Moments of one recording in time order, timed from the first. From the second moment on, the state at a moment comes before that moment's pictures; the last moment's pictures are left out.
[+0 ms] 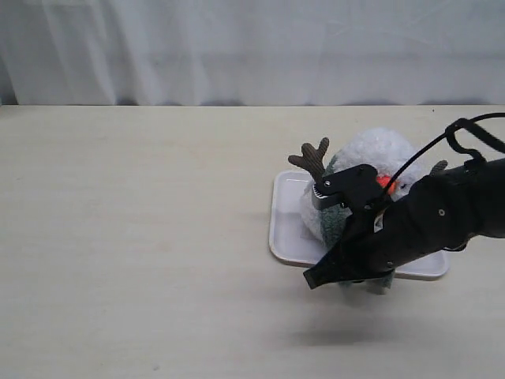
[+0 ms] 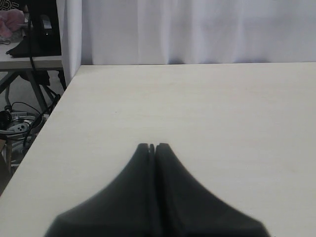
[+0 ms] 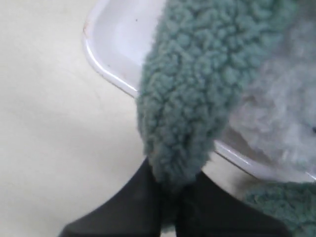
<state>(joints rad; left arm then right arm) -0.04 0.00 0.00 0.11 0.34 -0.08 0.46 1.69 -0.76 0.09 0.31 -0.07</state>
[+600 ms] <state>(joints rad) -0.04 0.00 0.00 0.11 0.34 -0.08 0.46 1.60 -0.86 -0.25 0.80 0.05</state>
